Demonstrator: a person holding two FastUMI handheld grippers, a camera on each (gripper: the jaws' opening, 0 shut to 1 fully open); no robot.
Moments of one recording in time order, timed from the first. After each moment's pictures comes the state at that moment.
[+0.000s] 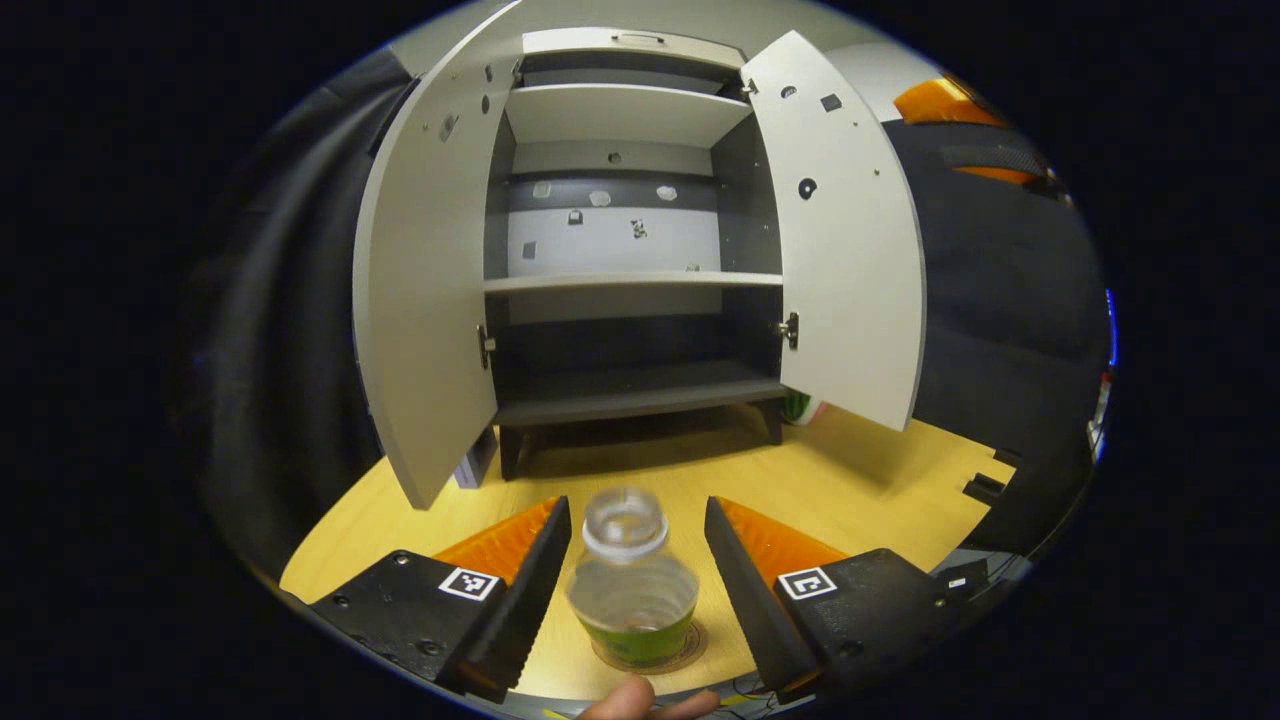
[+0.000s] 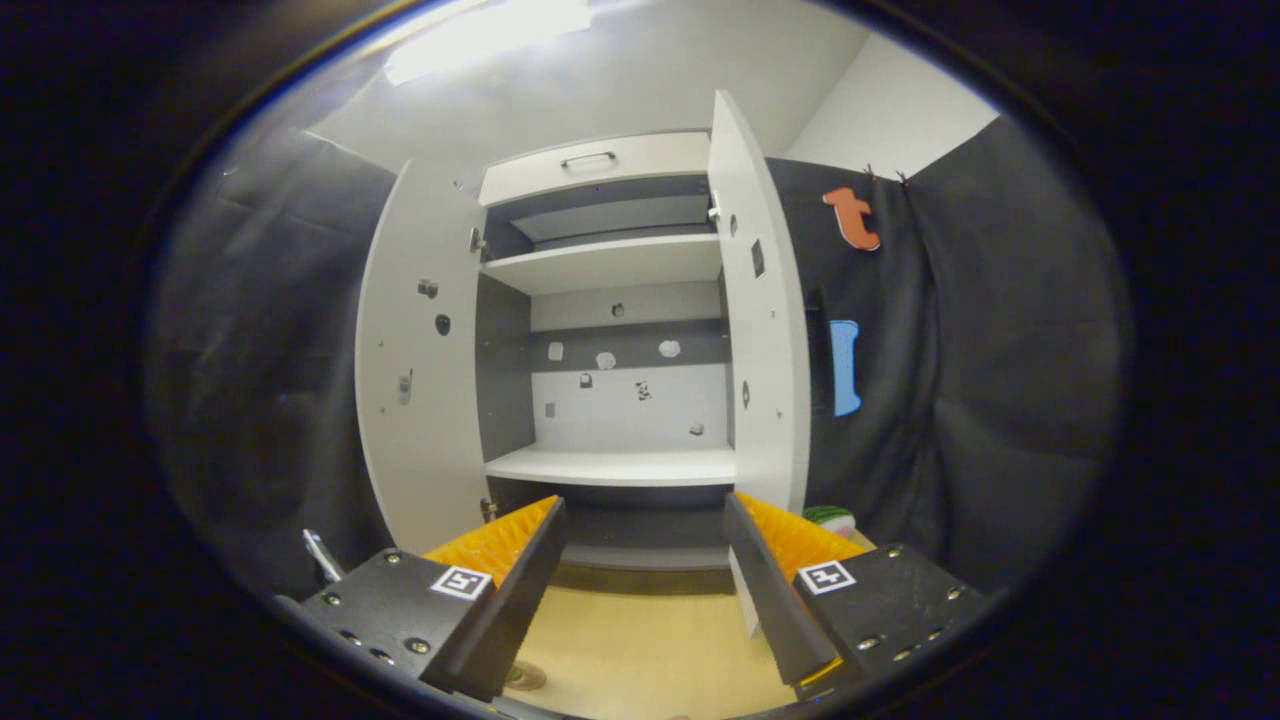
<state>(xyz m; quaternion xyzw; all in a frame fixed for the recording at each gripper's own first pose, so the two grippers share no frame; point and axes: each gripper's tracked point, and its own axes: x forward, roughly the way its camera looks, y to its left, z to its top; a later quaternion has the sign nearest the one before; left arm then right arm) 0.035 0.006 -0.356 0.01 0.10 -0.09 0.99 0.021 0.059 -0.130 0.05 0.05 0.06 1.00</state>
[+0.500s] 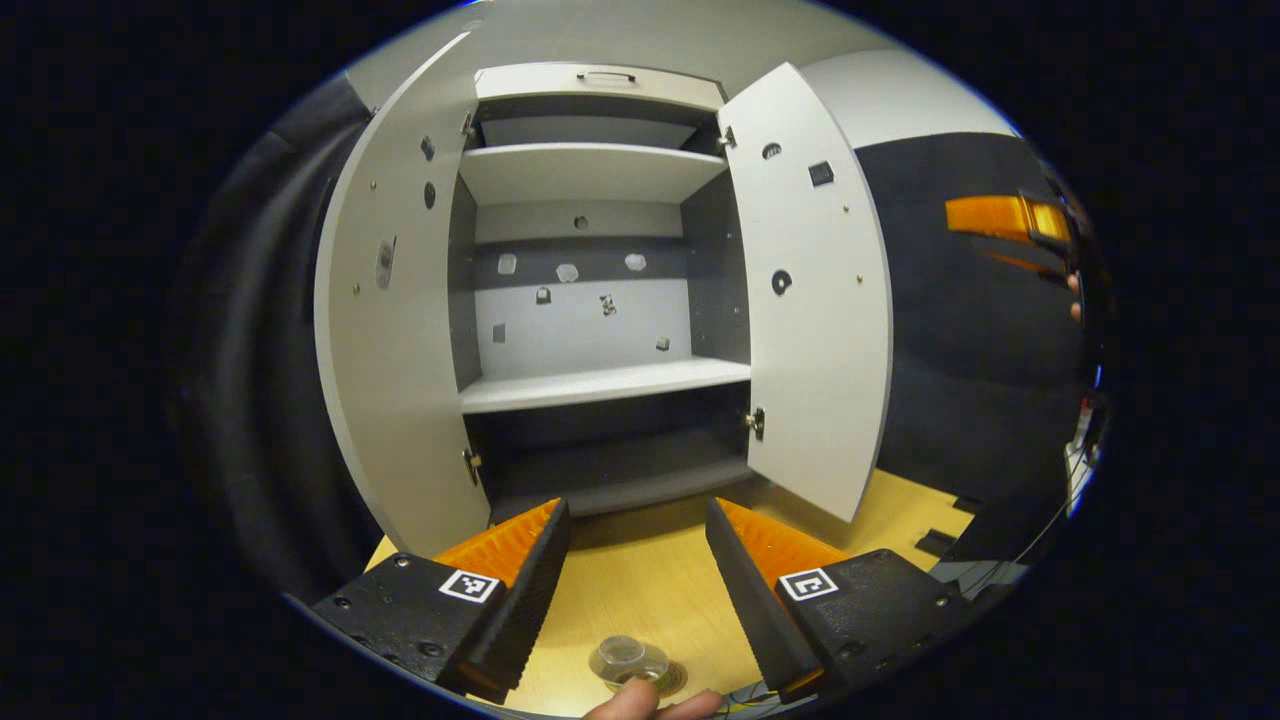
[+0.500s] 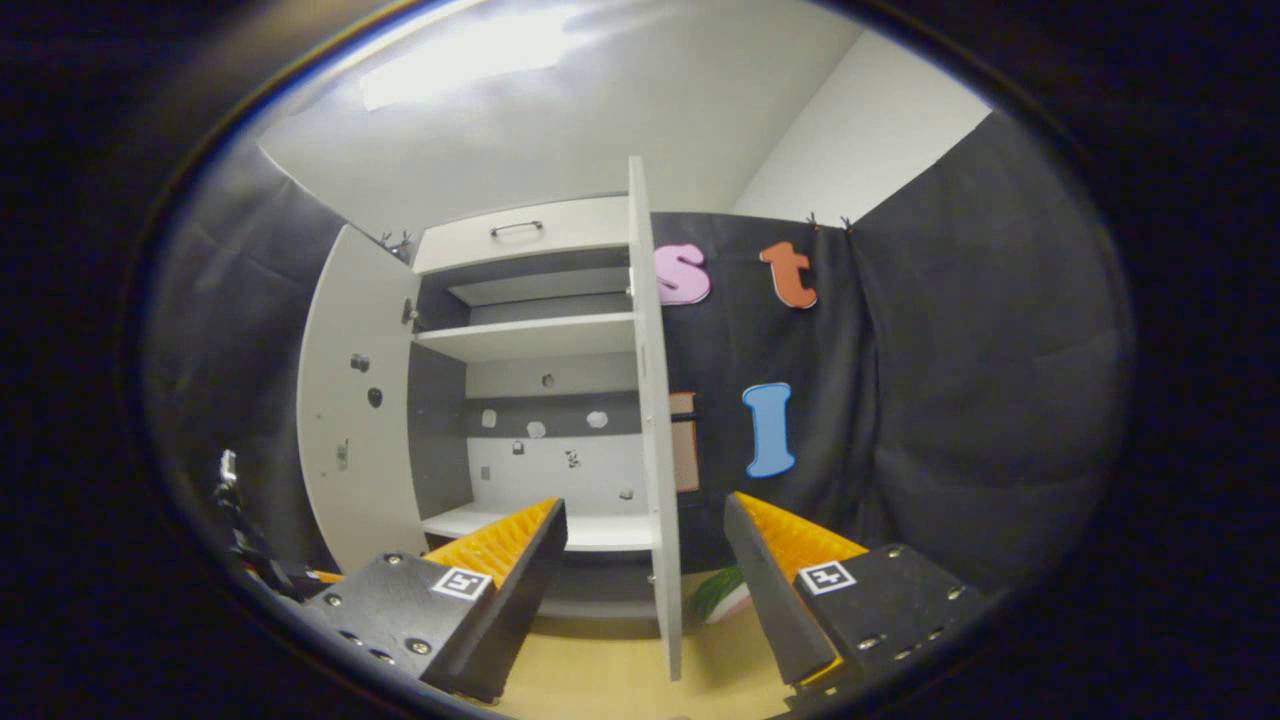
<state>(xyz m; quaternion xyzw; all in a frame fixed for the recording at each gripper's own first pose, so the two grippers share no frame) 0.046 -0.011 -0.195 0.02 0.06 -0.13 0.99 0.036 -0.050 -0.054 0.05 -0.03 -0.02 1.00</state>
